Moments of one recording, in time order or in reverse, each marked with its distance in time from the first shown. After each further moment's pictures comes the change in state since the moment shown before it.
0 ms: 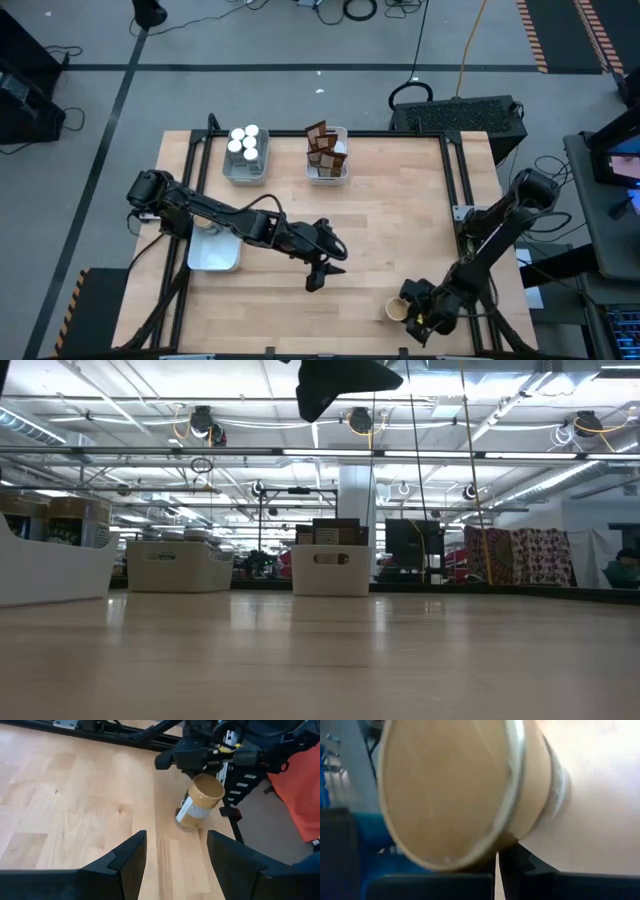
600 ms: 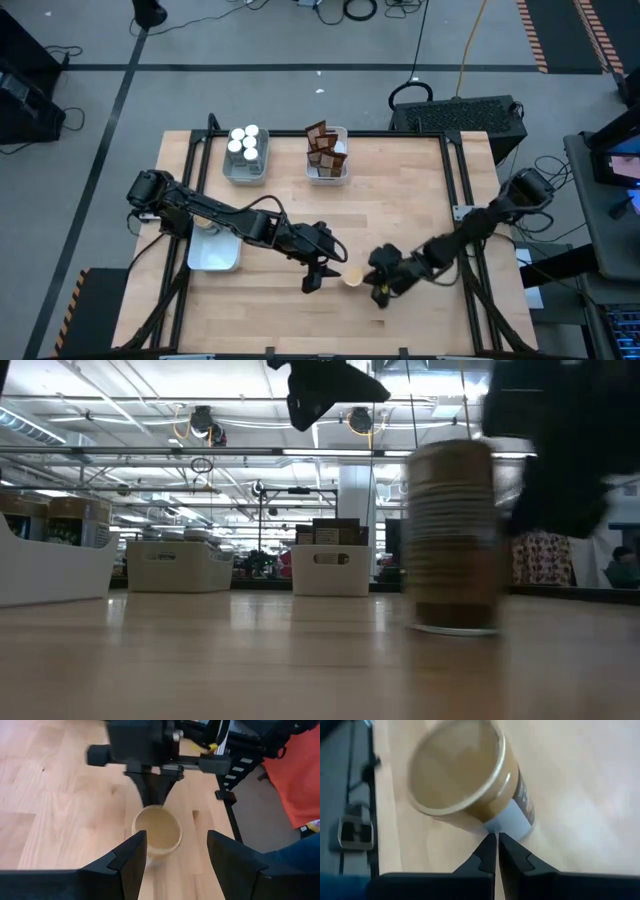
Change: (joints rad) left arm 0.001 0.000 0.000 -0.069 0.056 -0.026; right arm -0.358 0.025 -0.002 0.118 0.096 -0.495
